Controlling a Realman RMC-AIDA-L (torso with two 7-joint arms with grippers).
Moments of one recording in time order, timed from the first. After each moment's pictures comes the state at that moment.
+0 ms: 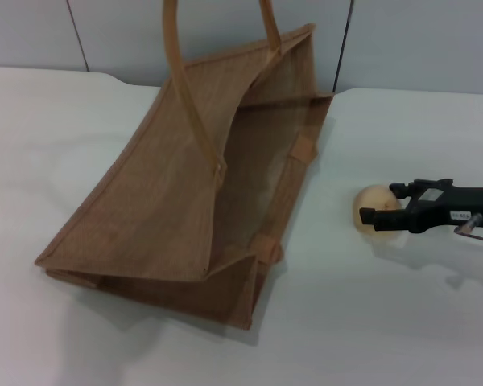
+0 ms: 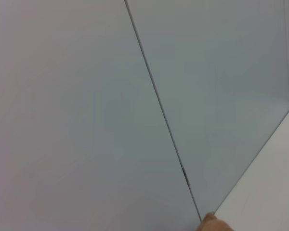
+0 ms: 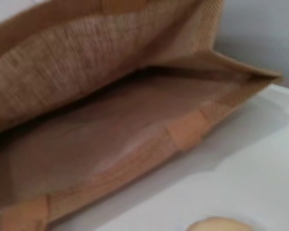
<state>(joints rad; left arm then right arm) -0.74 -2.03 1.14 1.75 -0.64 -1.41 0.68 0.71 2.02 -0.70 -0.43 -2.19 -1.13 1.54</state>
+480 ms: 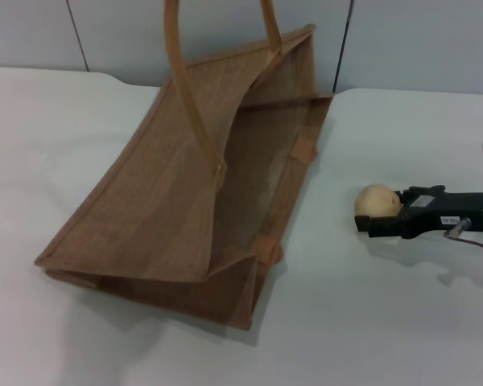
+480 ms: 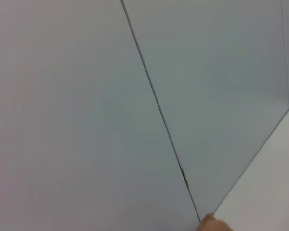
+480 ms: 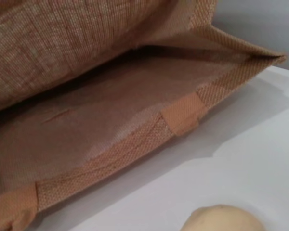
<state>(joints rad) -0.74 -2.03 1.14 1.75 -0.64 -1.41 0.68 0.74 2.02 -0.71 -0.37 -2.23 -1.05 1.55</state>
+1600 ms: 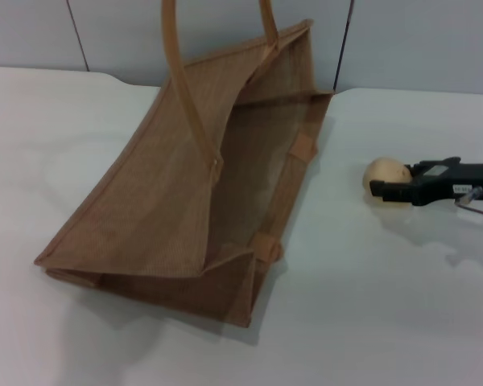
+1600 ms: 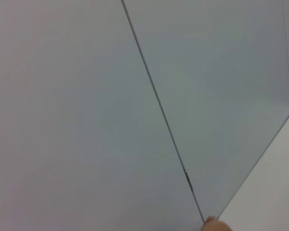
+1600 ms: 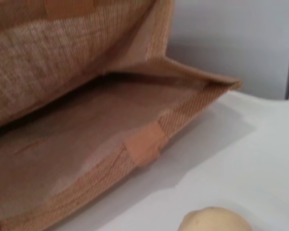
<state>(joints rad) -0.74 -2.03 1.14 1.77 -0.64 -1.41 0.69 0.75 2.02 -0.71 -0.46 -2.23 -1.05 1.65</state>
